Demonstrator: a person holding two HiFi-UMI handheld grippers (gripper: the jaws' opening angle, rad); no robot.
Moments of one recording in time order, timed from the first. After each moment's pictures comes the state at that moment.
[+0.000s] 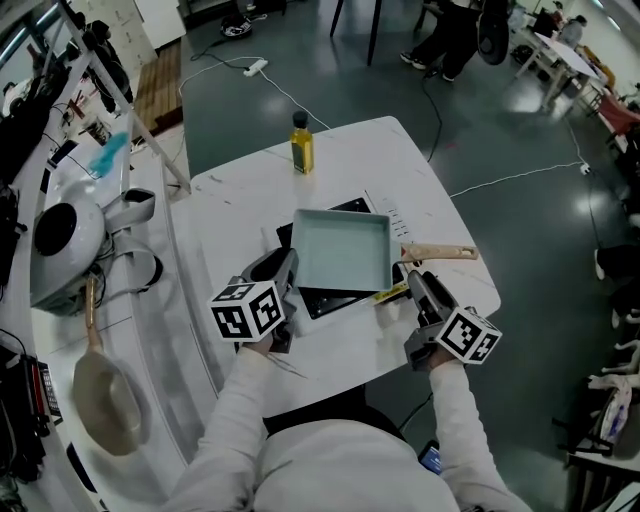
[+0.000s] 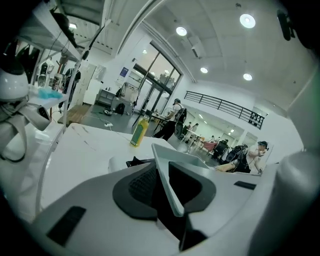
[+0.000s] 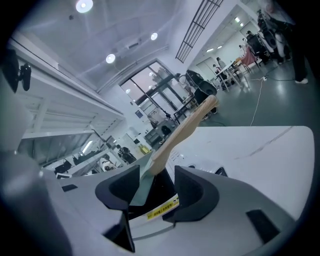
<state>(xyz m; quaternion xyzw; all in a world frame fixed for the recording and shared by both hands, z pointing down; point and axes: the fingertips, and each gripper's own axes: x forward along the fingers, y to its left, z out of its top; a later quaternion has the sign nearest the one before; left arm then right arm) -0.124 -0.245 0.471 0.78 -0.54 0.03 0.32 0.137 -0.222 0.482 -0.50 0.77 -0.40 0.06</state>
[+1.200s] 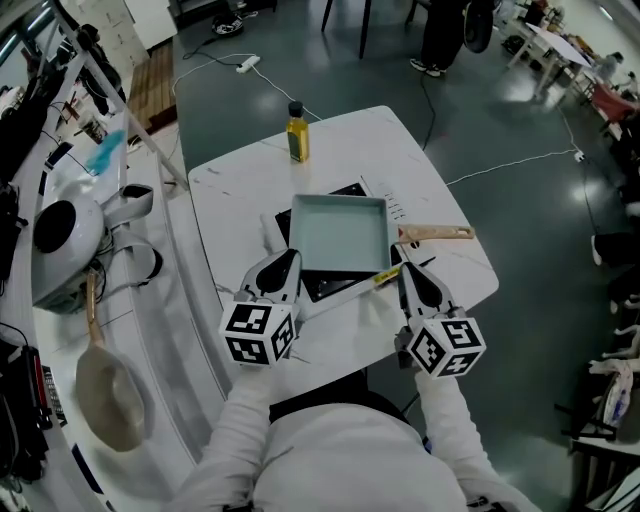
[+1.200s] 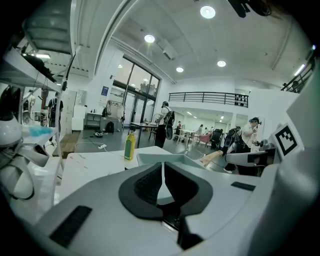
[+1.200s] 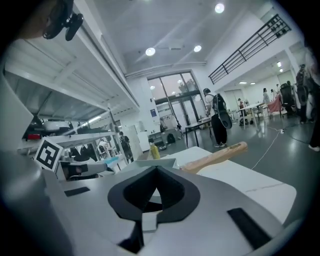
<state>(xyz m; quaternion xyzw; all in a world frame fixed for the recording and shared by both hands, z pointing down) -0.102 -0.197 0.434 0.83 -0.53 0.08 0.17 0.092 -0.185 0.426 -0.52 0.83 -0.20 -0.04</state>
